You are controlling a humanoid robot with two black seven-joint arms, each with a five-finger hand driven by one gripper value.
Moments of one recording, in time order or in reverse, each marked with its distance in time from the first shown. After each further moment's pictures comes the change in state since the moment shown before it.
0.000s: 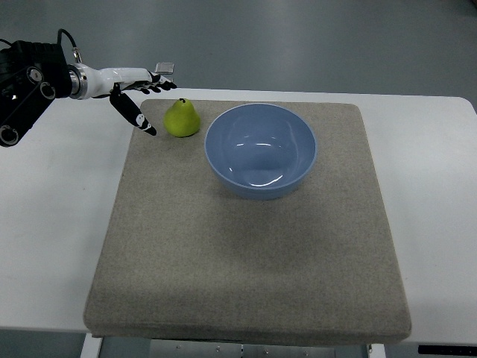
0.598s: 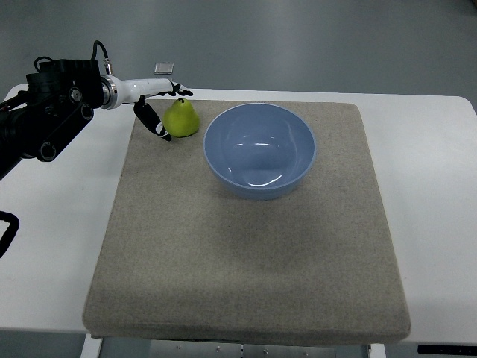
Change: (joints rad) left arm 0.001 -0.086 0.060 0.029 0.115 0.181 0.001; right arm 0.000 0.000 0.000 0.000 0.000 0.000 0.000
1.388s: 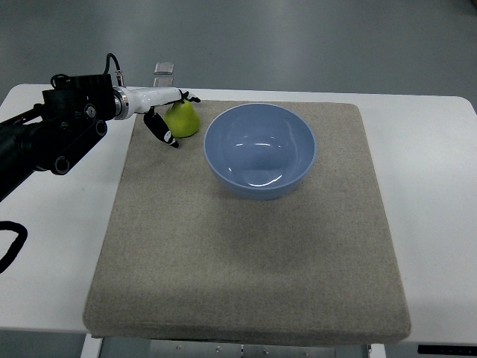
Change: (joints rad) left arm 0.030 -0.030 0.023 0.001 0.004 0.053 0.000; right arm 0.000 0.000 0.000 0.000 0.000 0.001 0.000
